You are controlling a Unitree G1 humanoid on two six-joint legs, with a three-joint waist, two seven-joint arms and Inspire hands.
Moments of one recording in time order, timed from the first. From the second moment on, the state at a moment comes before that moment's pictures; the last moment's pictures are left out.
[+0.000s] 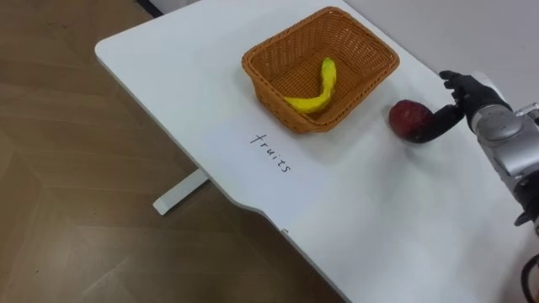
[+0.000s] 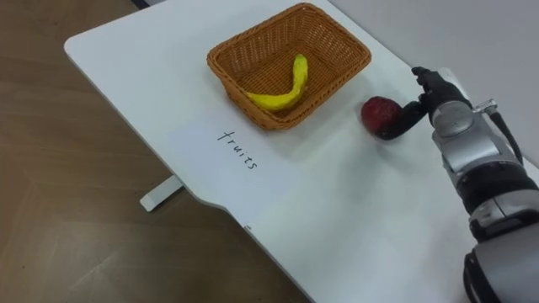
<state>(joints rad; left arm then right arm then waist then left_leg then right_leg) 0.25 0.36 0.03 0.92 -0.17 0.16 0.03 -0.78 -0.63 0.45 0.97 0.12 0.24 -0.03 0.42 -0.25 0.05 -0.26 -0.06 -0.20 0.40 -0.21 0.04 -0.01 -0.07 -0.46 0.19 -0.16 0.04</state>
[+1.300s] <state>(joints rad) 0.25 0.35 0.01 0.93 -0.16 0.17 0.03 -0.78 -0.60 0.49 1.08 0.11 0.22 0.07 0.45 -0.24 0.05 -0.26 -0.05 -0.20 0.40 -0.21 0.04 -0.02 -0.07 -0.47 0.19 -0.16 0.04</state>
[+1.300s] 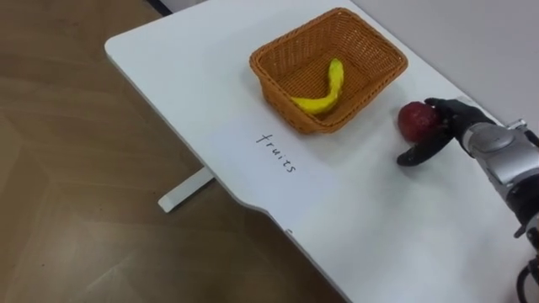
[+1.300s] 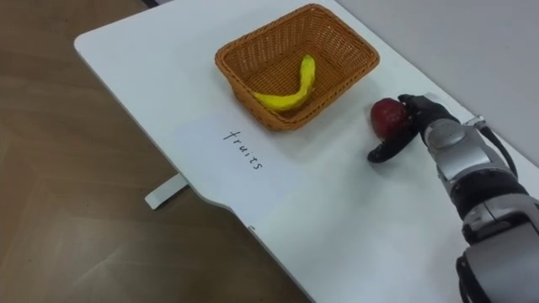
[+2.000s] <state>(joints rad) 0.24 0.35 0.00 0.93 -0.16 0.17 0.02 -0.79 -0.60 0.49 1.09 0.10 0.21 0.03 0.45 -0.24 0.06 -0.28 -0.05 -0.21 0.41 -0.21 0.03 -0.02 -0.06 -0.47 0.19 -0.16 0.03</state>
